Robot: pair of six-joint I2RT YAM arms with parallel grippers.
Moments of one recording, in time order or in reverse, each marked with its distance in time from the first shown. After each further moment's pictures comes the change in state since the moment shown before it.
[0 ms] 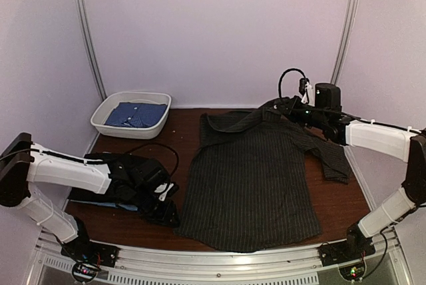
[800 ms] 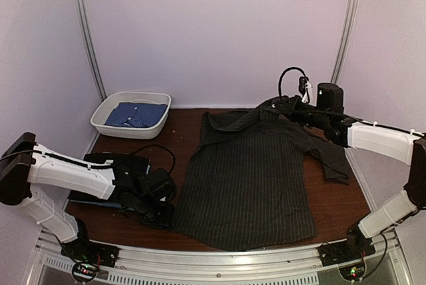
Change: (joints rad) left arm -0.120 0.042 0.027 -0.056 -0.222 -0.193; right arm 0.008 -0.032 -0.023 0.032 -0.061 0.005
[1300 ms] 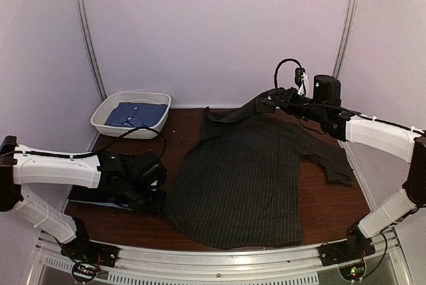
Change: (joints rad) left arm 0.093 -0.129 0.047 -0.186 -0.123 0.088; right arm 0.042 0.023 0.076 -0.024 0.036 -0.023
